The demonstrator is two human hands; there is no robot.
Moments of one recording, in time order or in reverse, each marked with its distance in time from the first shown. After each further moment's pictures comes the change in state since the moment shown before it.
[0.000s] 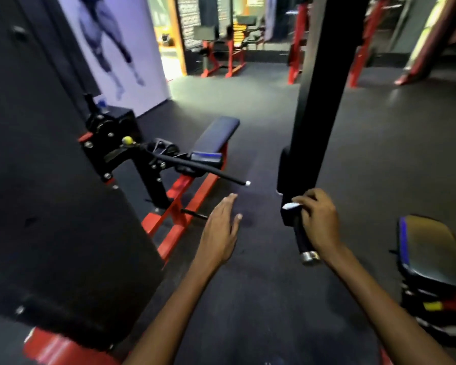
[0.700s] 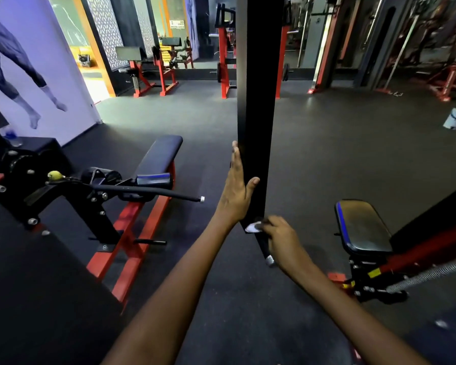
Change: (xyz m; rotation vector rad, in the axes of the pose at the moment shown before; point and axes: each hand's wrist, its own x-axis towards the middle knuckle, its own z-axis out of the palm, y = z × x) left_hand 0.121 0.080 0.071 -0.407 0.031 0.483; right_hand -0.039 0.010 -0.007 -0.066 -0.148 0.034
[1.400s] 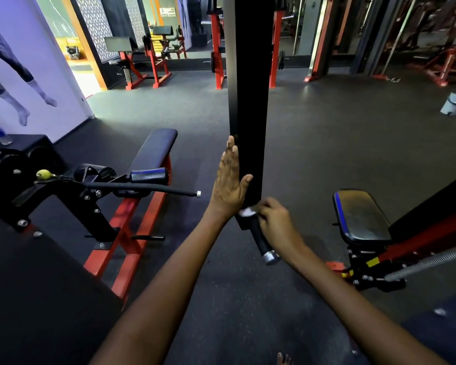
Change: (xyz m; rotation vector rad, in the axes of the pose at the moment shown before) left_hand 0.006 -0.020 0.002 0.151 0.104 0.265; right_hand 0.030 -0.007 0.001 -0.054 0.030 0.065
